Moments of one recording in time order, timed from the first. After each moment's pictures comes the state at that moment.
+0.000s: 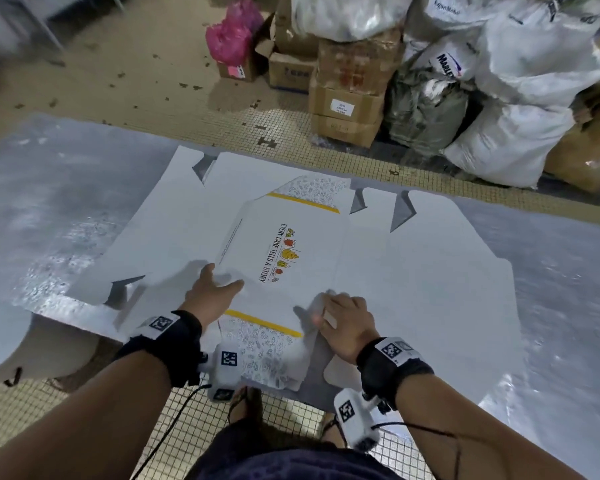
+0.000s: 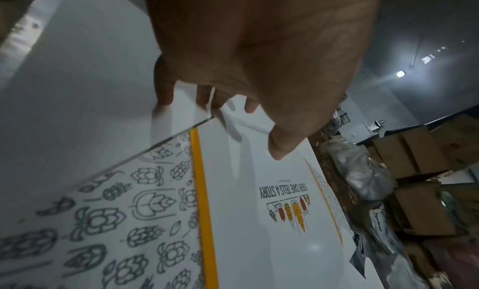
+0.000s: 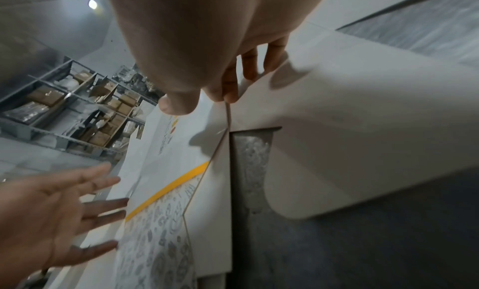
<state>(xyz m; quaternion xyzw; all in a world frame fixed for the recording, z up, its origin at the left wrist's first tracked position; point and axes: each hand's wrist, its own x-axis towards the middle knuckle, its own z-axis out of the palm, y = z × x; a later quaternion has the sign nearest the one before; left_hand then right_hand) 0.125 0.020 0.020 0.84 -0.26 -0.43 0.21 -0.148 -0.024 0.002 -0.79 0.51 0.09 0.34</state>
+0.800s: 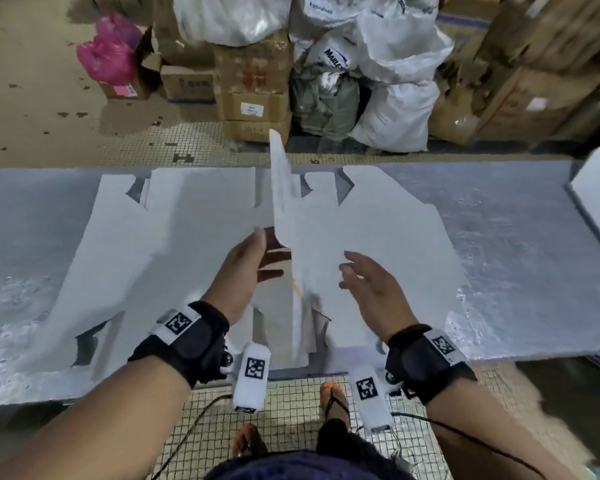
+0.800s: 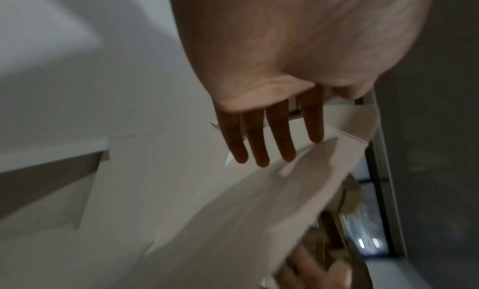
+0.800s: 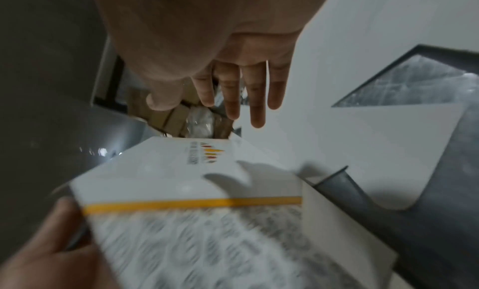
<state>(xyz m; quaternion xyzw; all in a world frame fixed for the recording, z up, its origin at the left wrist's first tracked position) 0.062 0.007 0.096 0.50 -0.43 -0.62 0.44 -0.167 0.040 0.068 -0.53 0.62 -0.37 0.45</state>
